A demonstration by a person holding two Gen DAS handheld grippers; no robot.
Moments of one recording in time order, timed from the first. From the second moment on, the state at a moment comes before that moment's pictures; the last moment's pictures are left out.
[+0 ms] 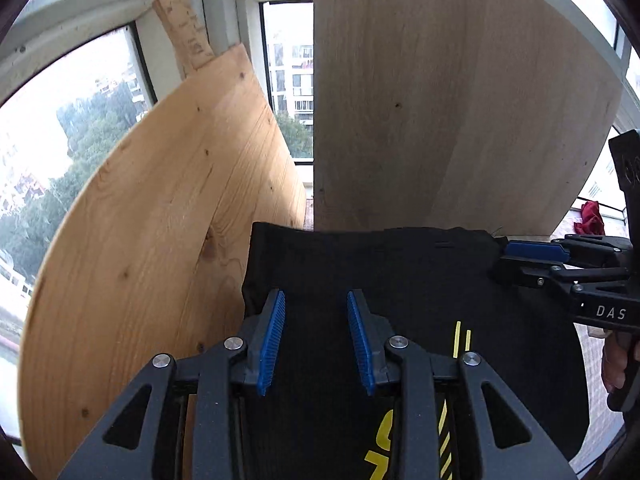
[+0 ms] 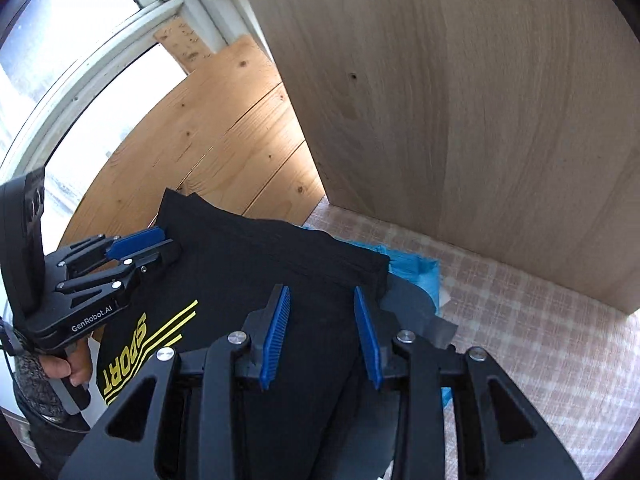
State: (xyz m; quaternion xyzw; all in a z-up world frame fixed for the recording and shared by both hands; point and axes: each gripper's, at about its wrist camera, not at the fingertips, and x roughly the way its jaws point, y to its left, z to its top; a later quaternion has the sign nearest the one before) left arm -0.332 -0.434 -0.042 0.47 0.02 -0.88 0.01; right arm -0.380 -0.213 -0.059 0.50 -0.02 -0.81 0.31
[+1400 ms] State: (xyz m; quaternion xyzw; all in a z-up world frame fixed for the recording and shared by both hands) left arm 0.065 -0.196 -0.011 0.42 0.07 -0.90 0.04; right arm -0.009 0.050 -0.004 0.38 0.06 -0.91 0.13
